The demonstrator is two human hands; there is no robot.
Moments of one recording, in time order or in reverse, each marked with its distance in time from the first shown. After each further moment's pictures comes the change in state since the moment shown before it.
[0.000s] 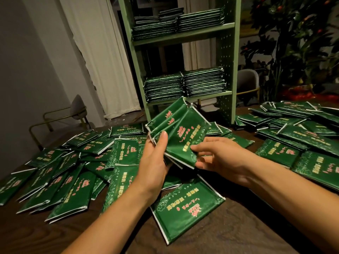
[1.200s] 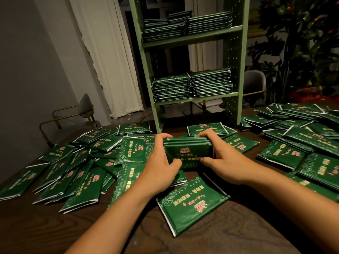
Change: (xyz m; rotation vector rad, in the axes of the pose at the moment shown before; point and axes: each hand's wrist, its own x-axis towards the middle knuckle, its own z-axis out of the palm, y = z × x) left_hand 0.011 -0.010 -0.033 0.898 -0.100 0.080; right_hand -0.008 0.007 -0.010 -0.934 -0.031 -0.464
